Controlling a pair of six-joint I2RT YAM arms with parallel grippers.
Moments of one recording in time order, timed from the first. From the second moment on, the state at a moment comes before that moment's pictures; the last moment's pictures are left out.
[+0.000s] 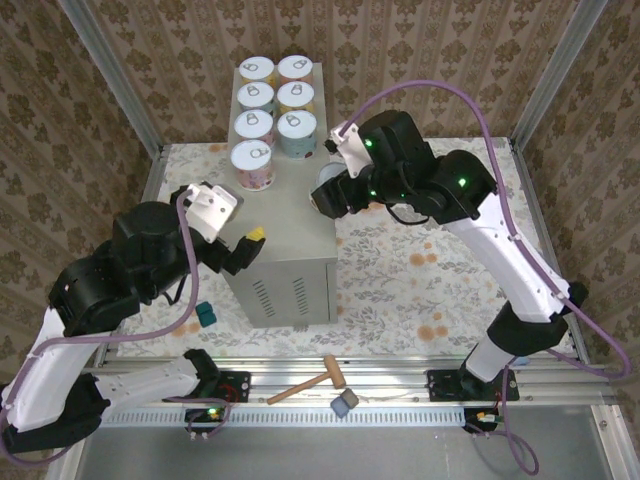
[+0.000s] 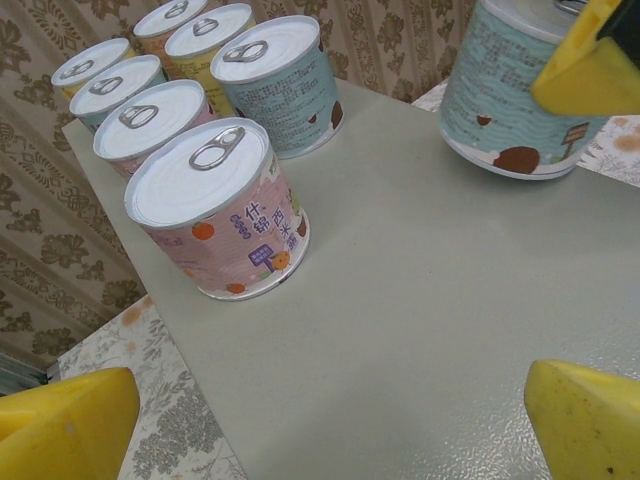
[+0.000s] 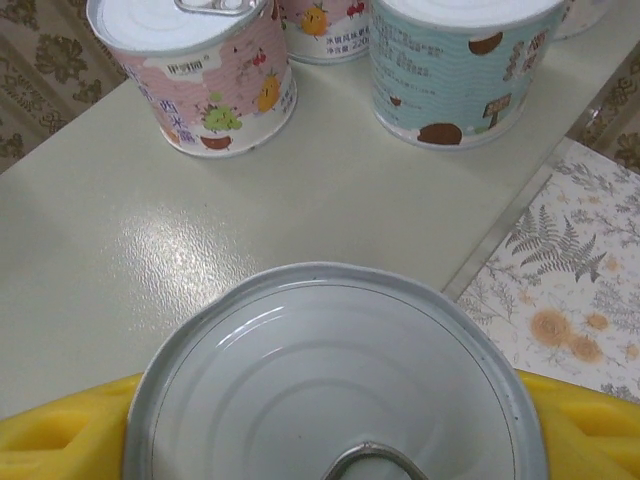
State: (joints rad) left arm -0.95 0.91 1.59 -1.07 -0.34 0.15; right arm 0.79 1.64 2.23 -1.22 0.01 0.10
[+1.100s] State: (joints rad) left arm -0.91 0.88 1.55 -1.05 -0.27 0.15; right arm 0.84 1.88 2.56 -1.33 0.02 0.06
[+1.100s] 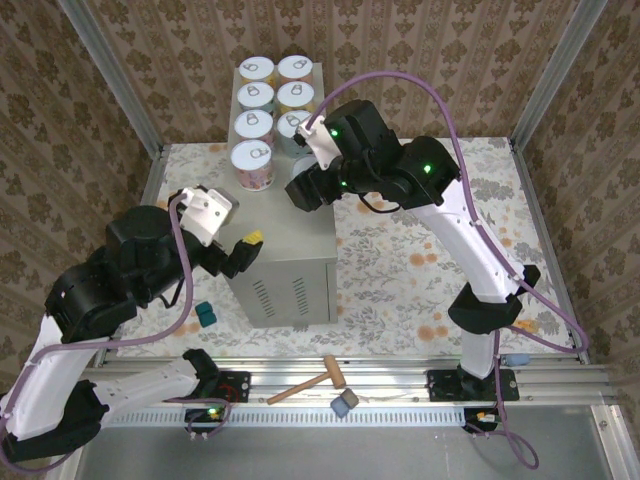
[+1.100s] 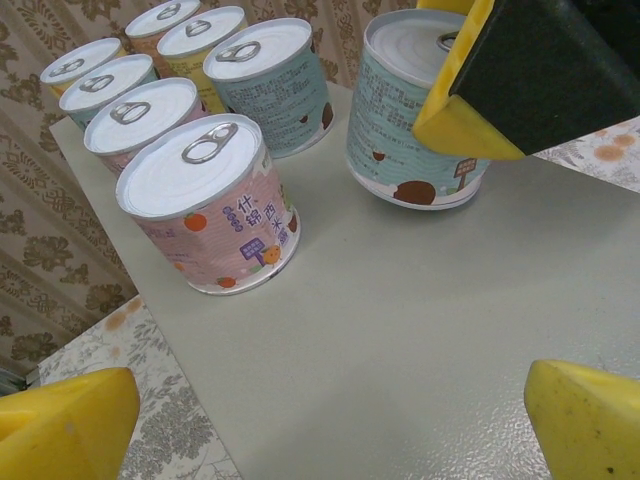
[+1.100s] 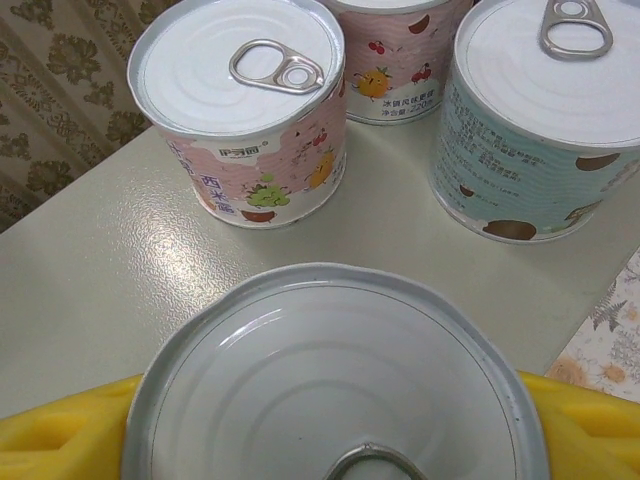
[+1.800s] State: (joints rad) left arm -0.91 0.87 1.54 -1.04 -0.26 0.15; right arm 0.84 1.93 2.62 -1.34 0.03 0.05
